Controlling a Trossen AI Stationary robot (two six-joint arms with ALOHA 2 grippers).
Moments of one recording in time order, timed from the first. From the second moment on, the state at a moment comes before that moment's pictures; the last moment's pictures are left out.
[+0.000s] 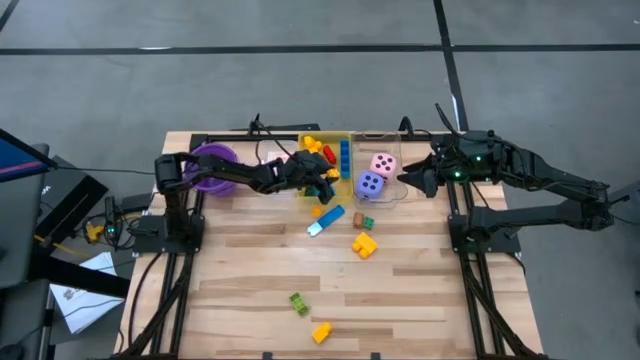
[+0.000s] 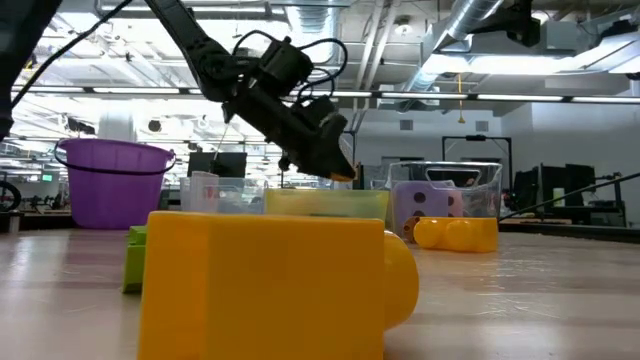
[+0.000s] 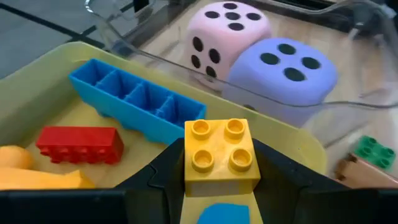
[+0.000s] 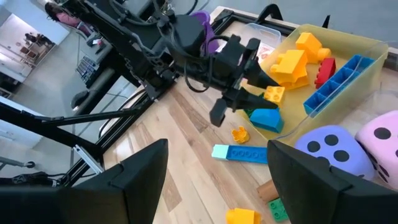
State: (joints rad) left arm 0.31 1.87 1.01 0.37 -0.13 -0.11; right arm -0.23 0.79 1.04 -0.69 -0.03 0.65
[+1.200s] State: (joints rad) left arm 0.32 1.98 1.12 0.20 -0.24 -0.17; right arm -0.23 0.79 1.04 -0.69 -0.03 0.66
